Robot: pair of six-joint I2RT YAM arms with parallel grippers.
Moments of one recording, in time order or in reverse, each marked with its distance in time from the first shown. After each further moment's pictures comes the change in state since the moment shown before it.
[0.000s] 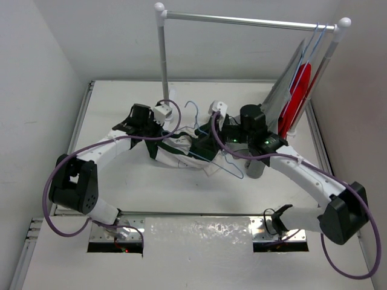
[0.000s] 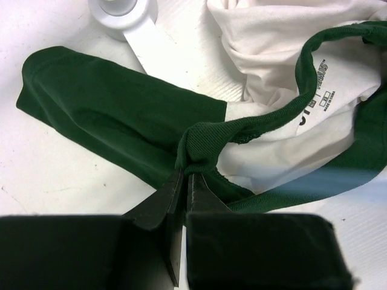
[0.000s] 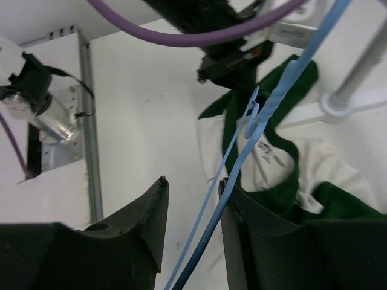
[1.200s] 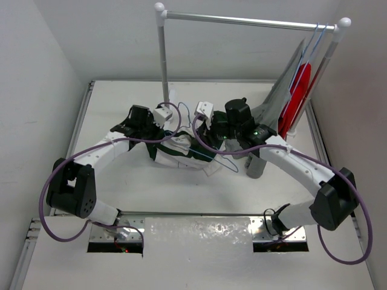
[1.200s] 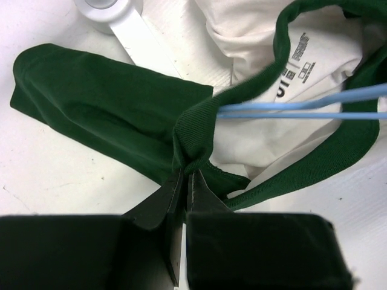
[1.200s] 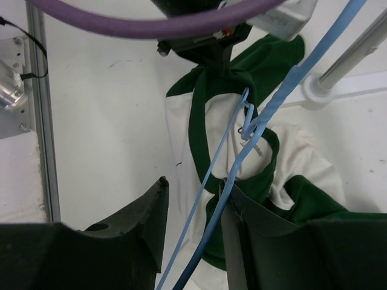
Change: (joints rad) left arm 0.000 -0.039 -0.014 -0.047 0.029 0.053; right arm 0.074 0.156 0.171 -0.187 0.138 -0.217
